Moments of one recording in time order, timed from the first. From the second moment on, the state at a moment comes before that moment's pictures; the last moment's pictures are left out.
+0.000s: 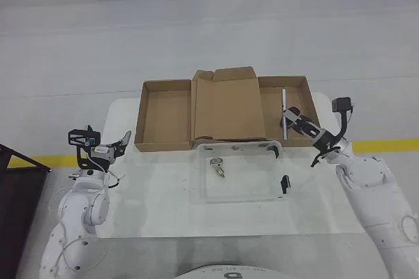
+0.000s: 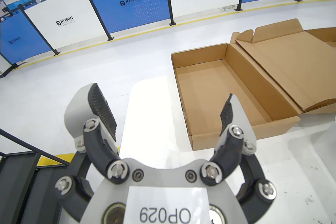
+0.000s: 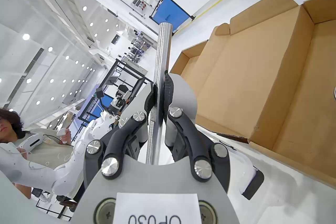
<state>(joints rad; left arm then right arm) 1.73 -1.15 -1.60 -1.80 1.33 0.00 0.00 -1.44 -1.00 1.46 -1.52 0.11 -0.53 0.53</state>
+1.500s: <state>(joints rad) 1.73 -1.15 -1.60 -1.80 1.33 0.00 0.00 -1.13 -1.13 1.04 -1.23 -0.61 0.17 0.08</state>
